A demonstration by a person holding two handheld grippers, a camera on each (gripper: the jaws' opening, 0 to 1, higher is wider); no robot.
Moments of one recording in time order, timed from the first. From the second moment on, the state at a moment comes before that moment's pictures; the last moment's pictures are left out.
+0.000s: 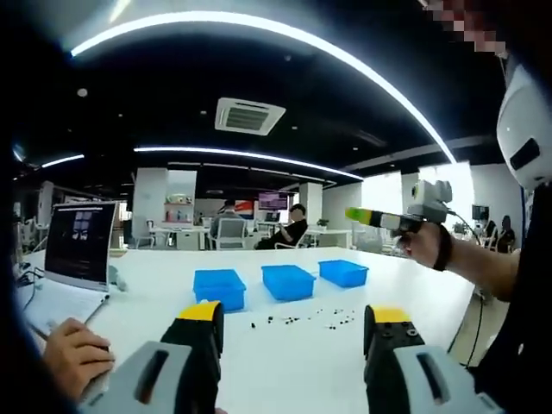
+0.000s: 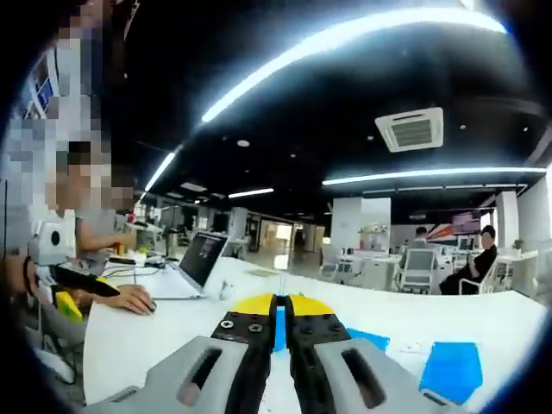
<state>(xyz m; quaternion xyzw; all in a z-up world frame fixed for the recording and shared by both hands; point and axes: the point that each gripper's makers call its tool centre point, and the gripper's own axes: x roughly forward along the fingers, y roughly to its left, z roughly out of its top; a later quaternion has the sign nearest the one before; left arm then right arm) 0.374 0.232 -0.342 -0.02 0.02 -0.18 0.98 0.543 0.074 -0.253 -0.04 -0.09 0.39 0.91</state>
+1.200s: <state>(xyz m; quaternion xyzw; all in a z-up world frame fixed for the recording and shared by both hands) 0.361 0.265 -0.337 -0.02 0.01 -0.12 0.99 0.686 0.235 -0.315 -0.09 0.00 0.40 0.91</state>
